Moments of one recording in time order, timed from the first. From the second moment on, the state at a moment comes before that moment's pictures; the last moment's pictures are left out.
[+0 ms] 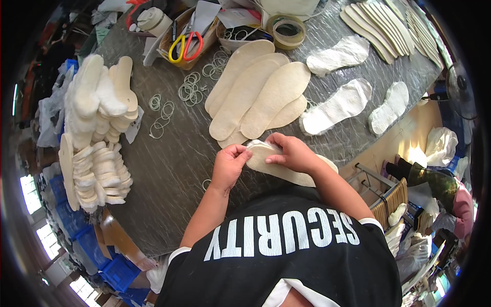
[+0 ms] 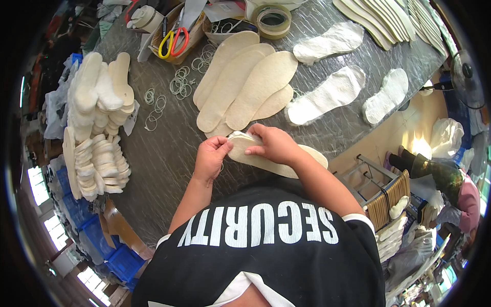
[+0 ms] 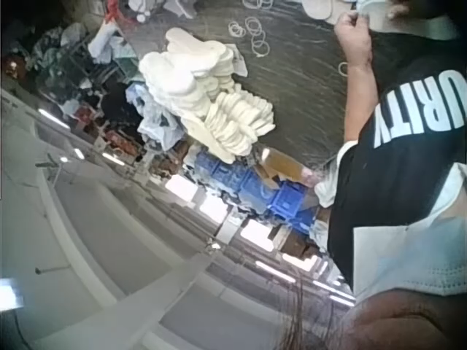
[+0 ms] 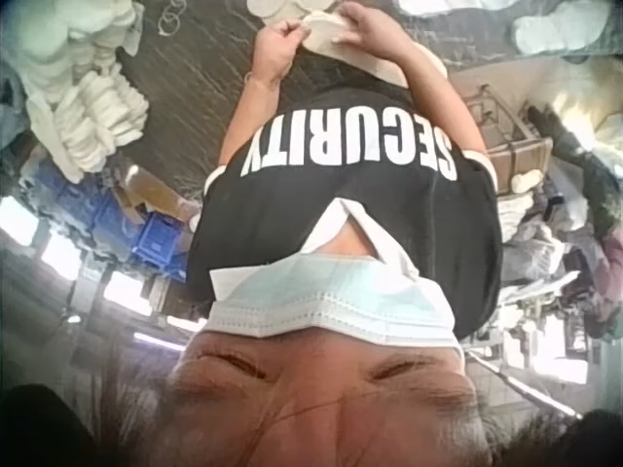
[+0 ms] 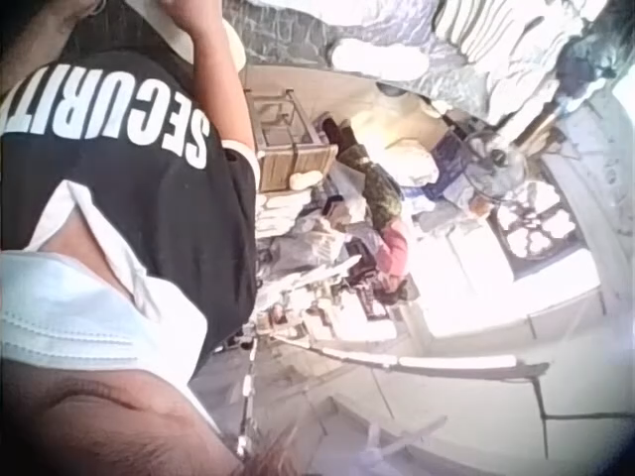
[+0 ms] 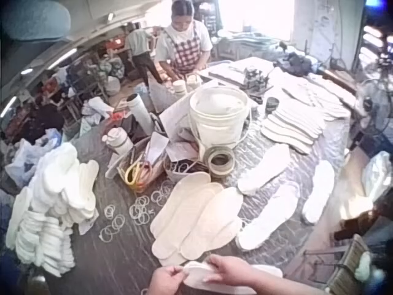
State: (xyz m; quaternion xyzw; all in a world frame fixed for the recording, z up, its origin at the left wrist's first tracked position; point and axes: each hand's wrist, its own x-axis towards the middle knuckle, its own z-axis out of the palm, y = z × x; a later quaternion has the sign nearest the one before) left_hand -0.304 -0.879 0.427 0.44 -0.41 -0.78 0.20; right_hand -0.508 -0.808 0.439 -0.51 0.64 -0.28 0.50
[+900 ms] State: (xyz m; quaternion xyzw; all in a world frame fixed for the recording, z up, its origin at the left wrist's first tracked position) left_hand -0.305 -0.899 0.434 0.41 -0.34 -0.84 0.14; right_hand -0.548 -0.800 0.412 -0.36 0.60 -0.25 0.67
